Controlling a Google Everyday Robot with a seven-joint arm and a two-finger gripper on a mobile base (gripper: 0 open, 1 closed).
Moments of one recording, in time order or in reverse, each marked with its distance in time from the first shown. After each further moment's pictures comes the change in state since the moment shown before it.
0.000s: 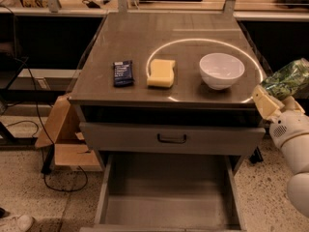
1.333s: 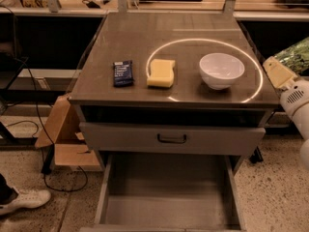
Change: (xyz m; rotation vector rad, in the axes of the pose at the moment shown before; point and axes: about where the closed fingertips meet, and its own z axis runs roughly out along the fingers) arm -0.050 -0.006 0.044 0.031 0.039 0.254
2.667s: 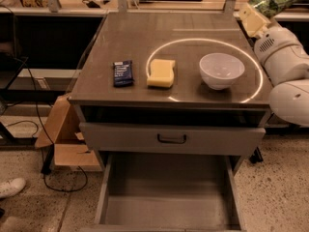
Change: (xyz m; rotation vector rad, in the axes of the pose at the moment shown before) arm -0.053 0.104 0.100 -0.231 -0.151 -0.075
